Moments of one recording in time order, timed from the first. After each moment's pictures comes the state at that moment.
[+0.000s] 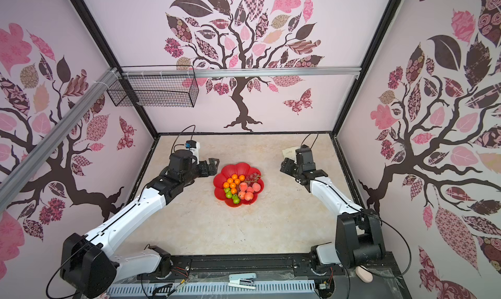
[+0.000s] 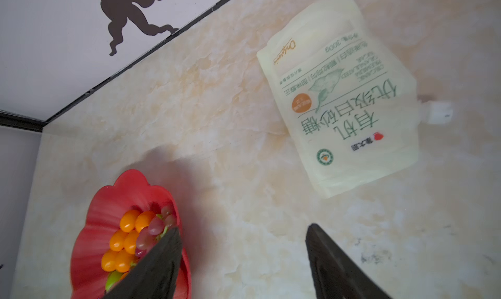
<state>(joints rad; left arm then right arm) -0.42 1.24 0.98 -0.23 -0.10 -0.39 0.19 1.39 0.91 -0.21 -0.02 0.56</state>
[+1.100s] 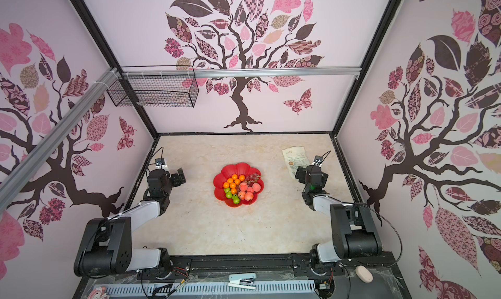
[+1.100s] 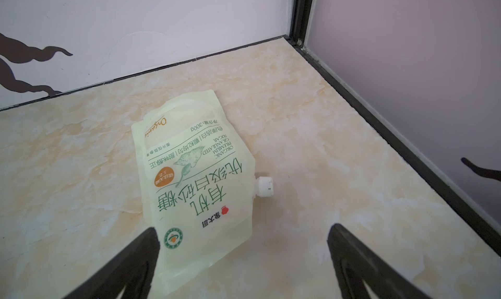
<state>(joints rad) 0.06 1.39 0.49 0.49 -0.15 -0.11 0.03 1.46 0.51 0.52 0.28 0.23</state>
